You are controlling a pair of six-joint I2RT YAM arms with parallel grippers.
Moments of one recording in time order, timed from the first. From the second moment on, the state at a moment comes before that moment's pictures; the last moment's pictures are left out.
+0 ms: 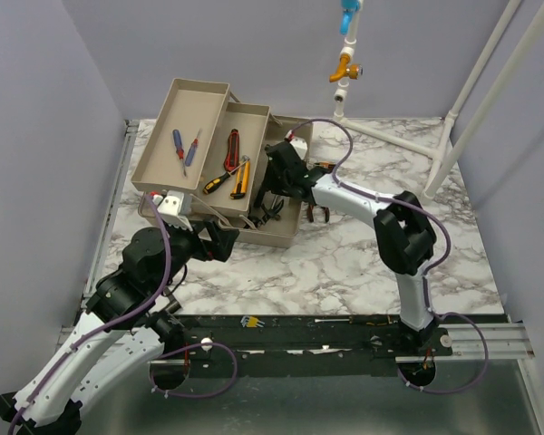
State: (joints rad) left arm -0.68 0.49 0.76 -0.48 -0.14 -0.43; right arm 0.73 2.09 1.63 -0.29 0.28 0.75
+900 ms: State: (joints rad) left arm -0.68 0.58 0.72 -0.43 -0.01 -0.43; right arm 0.70 1.26 0.90 -0.32 0.47 0.55
